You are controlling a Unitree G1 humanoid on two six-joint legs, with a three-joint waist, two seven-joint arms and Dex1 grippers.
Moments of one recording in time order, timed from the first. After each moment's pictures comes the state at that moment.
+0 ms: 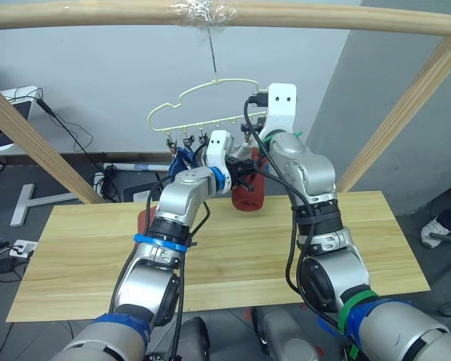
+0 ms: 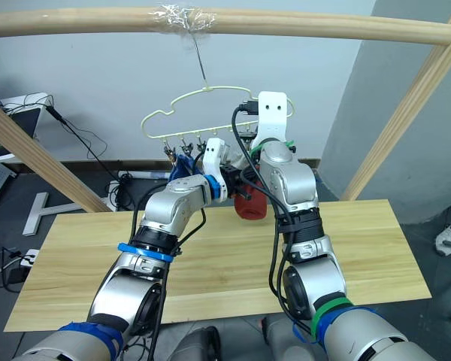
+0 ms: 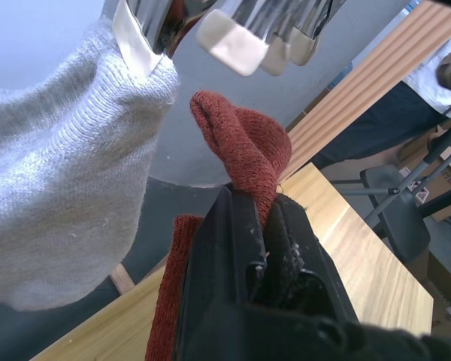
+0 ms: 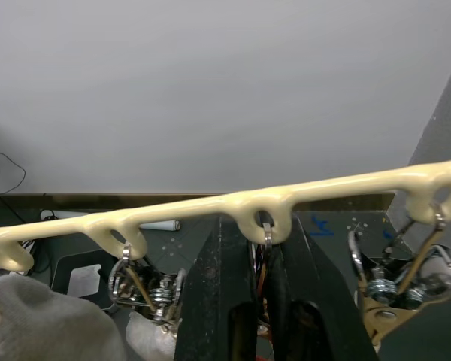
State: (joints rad) left arm -0.85 0.15 -0.06 0.47 -0.26 0.52 -0.62; right arm -1.03 0.13 -0.09 0.26 0.10 0.77 -0.22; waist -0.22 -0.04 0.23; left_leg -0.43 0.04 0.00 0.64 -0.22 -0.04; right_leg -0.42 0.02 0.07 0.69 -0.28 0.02
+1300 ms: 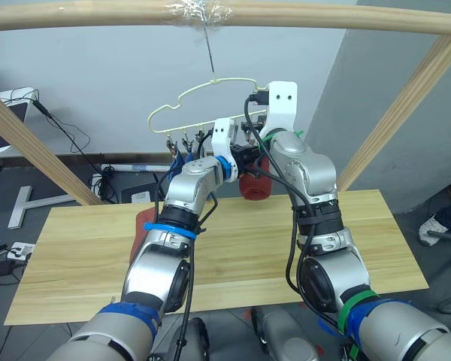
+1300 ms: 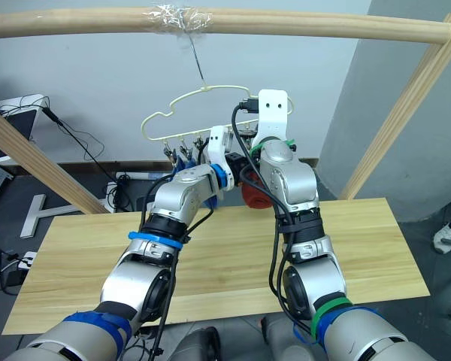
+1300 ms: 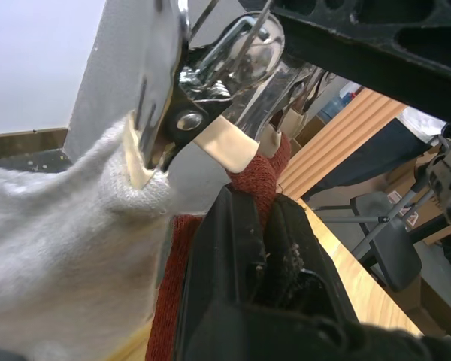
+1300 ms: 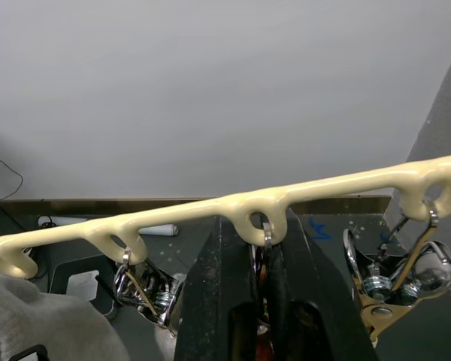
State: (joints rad) left arm -0.96 0.10 -0.01 0.61 -0.26 0.43 -0.61; right arm -1.03 0.14 -0.09 0.24 0.10 0.77 -0.22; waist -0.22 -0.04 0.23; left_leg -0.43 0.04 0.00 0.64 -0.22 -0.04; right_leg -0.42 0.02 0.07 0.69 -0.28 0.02
